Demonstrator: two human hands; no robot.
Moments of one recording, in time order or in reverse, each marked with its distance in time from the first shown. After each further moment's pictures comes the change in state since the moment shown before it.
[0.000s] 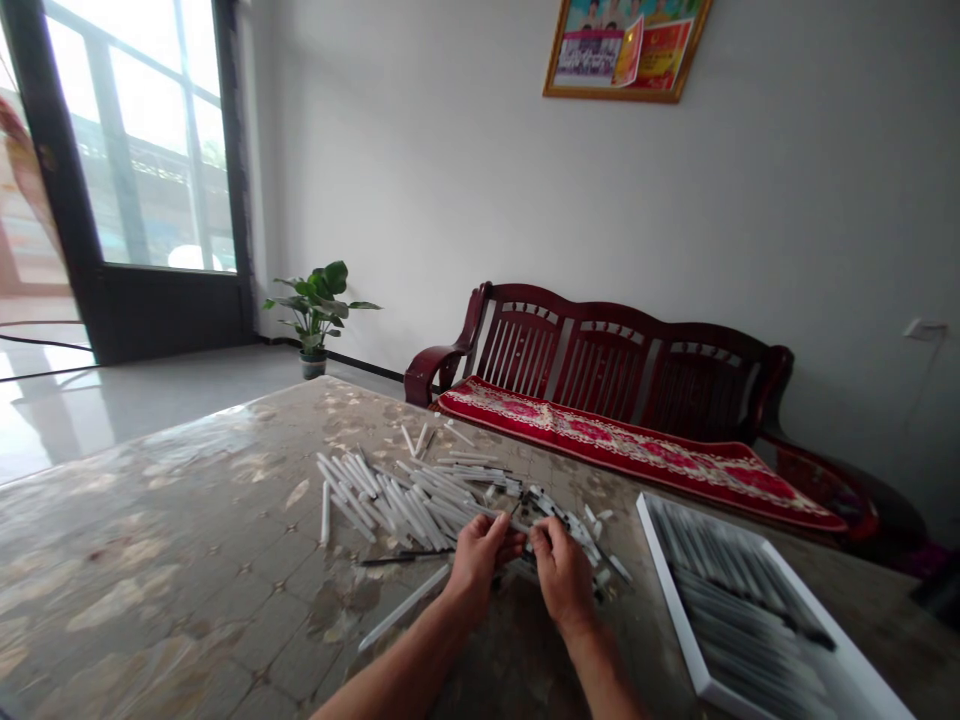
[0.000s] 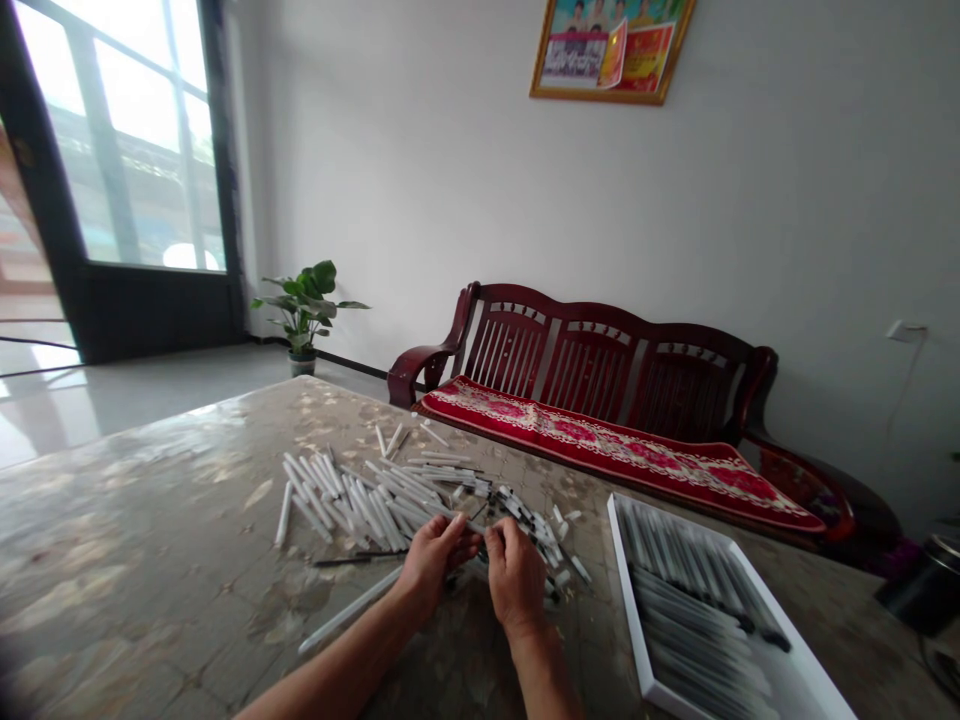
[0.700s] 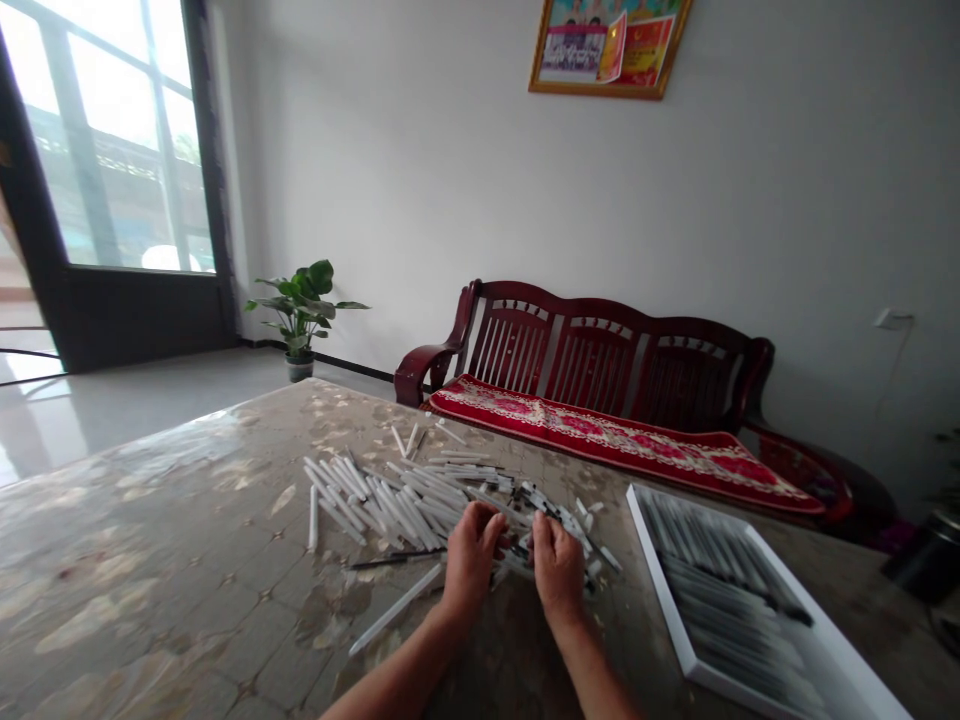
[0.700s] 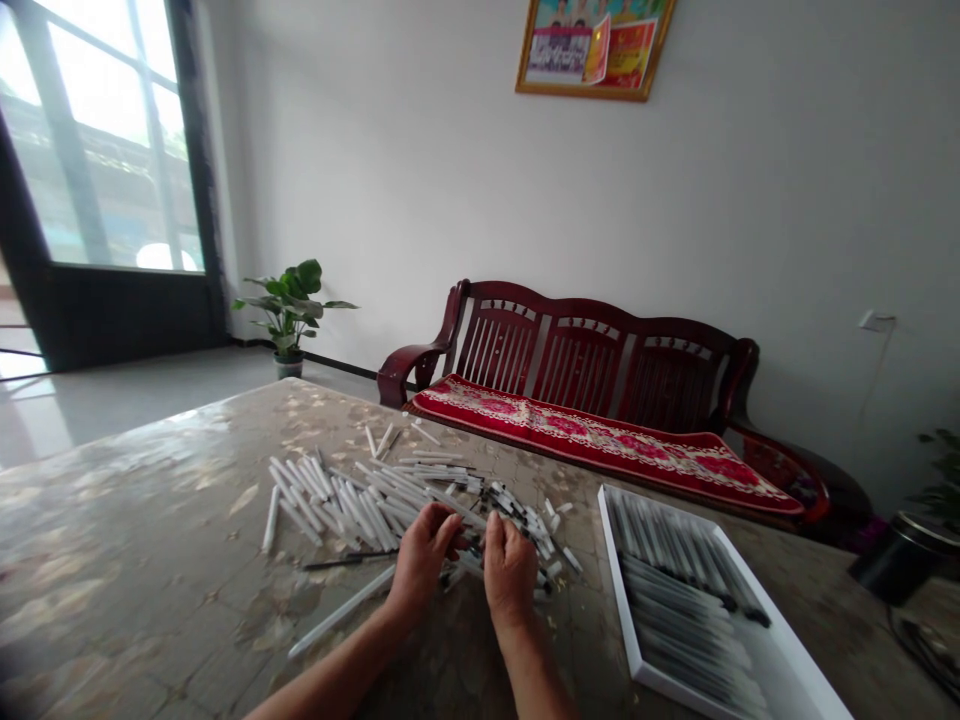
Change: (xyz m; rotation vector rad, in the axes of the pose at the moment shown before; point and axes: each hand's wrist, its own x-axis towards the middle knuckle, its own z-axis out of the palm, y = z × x) left_hand -0.005 0.003 -0.001 0.407 0.016 0.306; right_hand 0.002 -0.006 0.006 0.259 0.146 0.168
